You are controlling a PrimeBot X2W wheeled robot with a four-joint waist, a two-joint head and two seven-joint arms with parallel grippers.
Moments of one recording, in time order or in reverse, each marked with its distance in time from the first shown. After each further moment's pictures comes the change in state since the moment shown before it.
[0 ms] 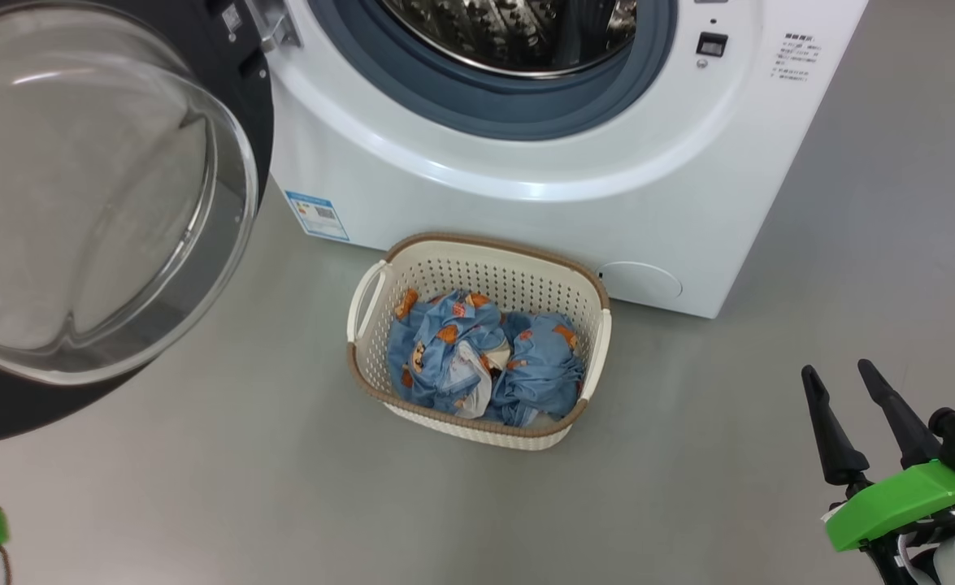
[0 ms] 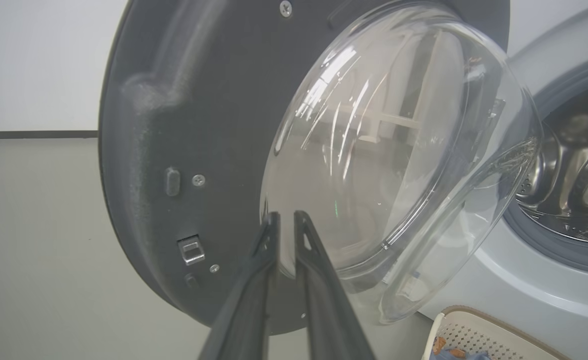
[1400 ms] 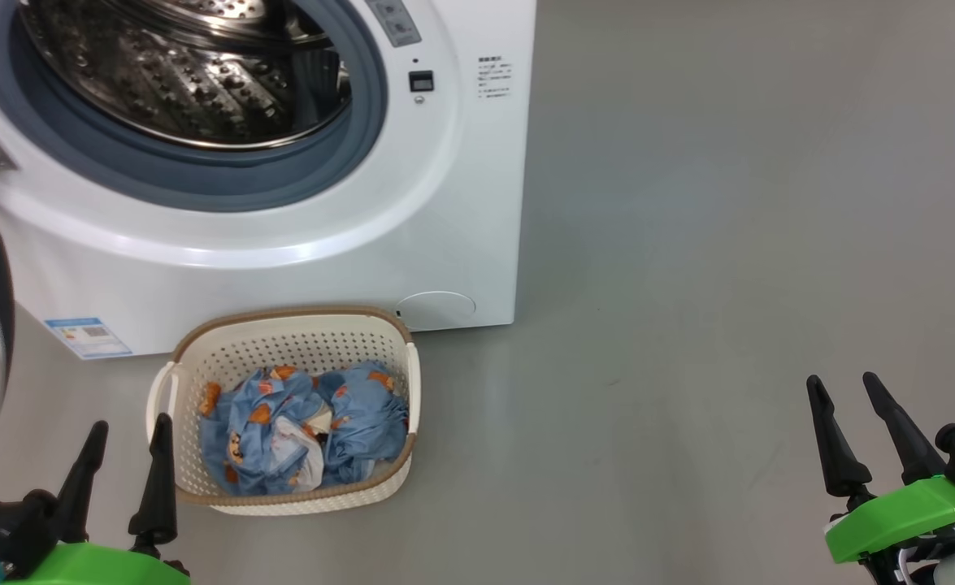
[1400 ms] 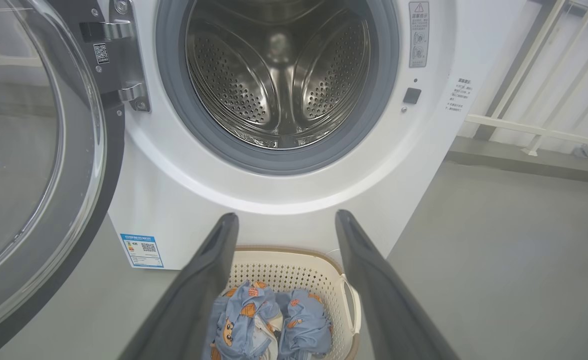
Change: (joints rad) left arm 0.222 -0.032 -0.385 -0.287 -0.048 0.000 0.000; right arm 0.042 0.042 -0.044 -0.033 0.000 0.000 0.000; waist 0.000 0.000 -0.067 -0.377
